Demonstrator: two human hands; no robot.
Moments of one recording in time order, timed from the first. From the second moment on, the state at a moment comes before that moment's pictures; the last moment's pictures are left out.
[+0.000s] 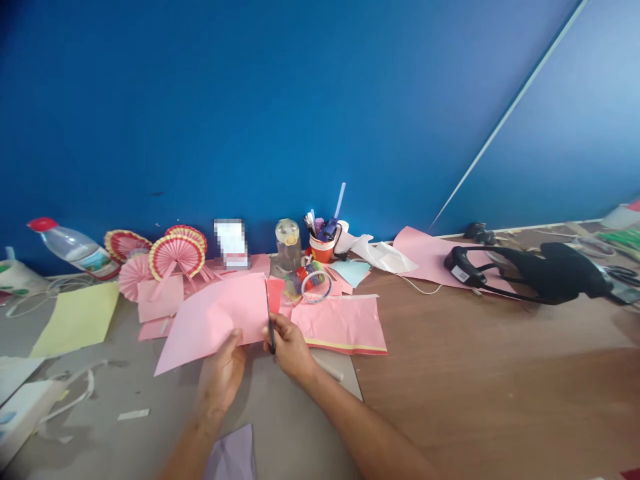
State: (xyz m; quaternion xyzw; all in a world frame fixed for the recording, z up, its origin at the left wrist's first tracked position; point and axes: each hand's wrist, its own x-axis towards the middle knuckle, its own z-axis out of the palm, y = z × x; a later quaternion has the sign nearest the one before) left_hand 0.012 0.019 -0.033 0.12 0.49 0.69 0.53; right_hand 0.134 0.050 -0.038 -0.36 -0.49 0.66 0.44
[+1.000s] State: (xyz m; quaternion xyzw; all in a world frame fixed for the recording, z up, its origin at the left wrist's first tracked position) left_hand -0.018 0.022 -0.007 0.04 0.47 0.64 0.60; right_hand 0.176 0.072 -0.047 -0.31 -0.80 0.20 0.47
